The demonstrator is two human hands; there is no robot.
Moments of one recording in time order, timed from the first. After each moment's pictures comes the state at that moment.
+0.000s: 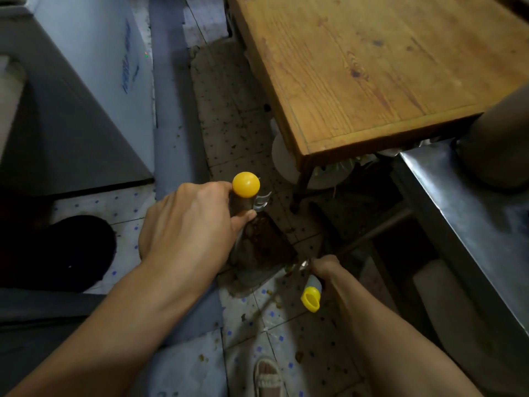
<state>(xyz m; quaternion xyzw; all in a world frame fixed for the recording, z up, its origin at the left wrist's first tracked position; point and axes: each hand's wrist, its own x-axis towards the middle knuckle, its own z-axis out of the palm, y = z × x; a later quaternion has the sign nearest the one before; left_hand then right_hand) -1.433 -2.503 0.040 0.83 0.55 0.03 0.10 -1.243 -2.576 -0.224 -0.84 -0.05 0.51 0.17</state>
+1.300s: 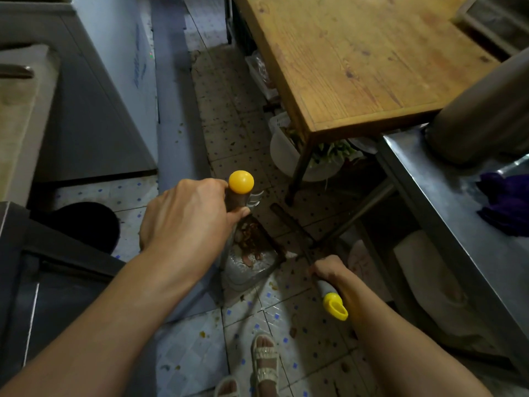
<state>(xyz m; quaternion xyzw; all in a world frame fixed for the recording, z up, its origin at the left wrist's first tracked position) -1.523 -2.569 0.075 0.82 0.55 0.01 0.12 -1.308 -2.662 -0.149 -0.85 -0.18 0.48 0.07</state>
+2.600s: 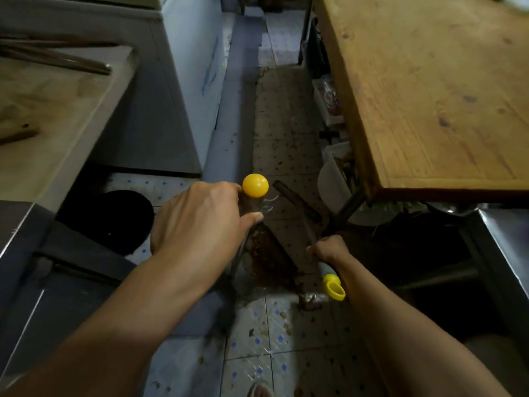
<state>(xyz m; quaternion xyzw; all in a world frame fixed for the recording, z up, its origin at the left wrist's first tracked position) -1.515 -2.493 0.045 0.75 0.65 0.03 0.09 -1.291 -2.473 -0.192 -0.83 -0.34 0.43 0.06</state>
